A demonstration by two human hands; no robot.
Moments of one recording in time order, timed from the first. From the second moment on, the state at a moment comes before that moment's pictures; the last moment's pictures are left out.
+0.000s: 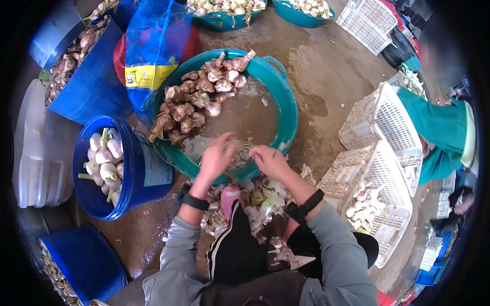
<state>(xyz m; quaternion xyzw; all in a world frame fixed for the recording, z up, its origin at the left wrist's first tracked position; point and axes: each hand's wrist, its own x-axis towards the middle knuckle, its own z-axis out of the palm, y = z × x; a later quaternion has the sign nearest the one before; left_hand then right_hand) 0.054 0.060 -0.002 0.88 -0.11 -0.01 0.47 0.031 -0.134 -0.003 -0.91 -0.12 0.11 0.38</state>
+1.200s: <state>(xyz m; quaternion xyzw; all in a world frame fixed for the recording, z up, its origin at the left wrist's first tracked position) -0.002 0.061 -0.001 0.90 -0.07 0.17 0.40 0.047 -0.073 0.025 -0.90 -0.15 0.12 0.39</state>
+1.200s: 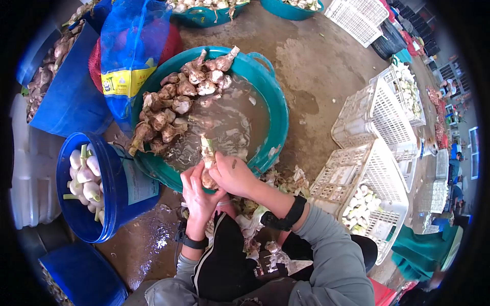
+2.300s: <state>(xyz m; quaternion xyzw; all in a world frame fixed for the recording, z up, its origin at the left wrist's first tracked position) 0.010 0.077 -0.023 0.70 -0.01 0.21 0.68 0.019 -0.048 0.009 -0.41 0.14 0.34 0.84</state>
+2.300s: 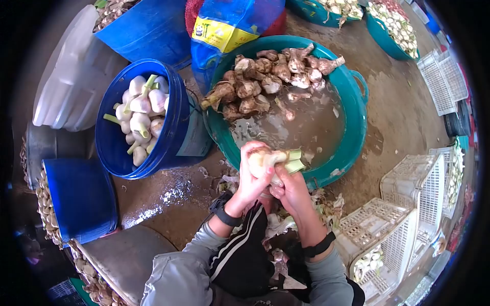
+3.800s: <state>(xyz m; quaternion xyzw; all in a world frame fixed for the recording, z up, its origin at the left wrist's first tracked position) 0.009 0.108 0.002 0.51 0.05 0.06 0.86 0.020 -0.054 0.020 -0.76 -0.19 0.11 0.61</state>
